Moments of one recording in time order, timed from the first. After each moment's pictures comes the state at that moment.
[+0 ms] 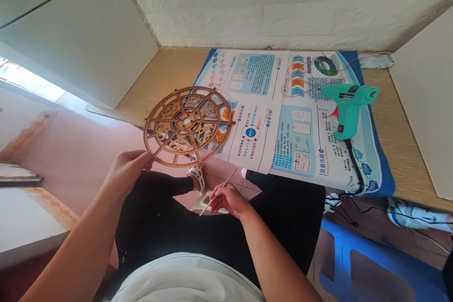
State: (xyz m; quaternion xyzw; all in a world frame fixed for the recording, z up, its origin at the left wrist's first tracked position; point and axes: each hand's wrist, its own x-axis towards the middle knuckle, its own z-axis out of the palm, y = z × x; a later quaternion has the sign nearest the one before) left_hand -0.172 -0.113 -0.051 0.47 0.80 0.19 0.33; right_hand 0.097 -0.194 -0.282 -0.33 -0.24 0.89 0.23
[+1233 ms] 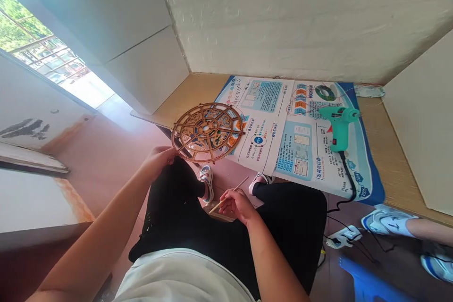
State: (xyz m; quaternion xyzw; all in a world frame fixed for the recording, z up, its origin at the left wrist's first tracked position) left_hand -0.183 -0.117 -0.064 0.42 0.72 0.34 0.45; right_hand 0.104 -0.198 -0.261 -0.37 -0.25 0.86 0.26
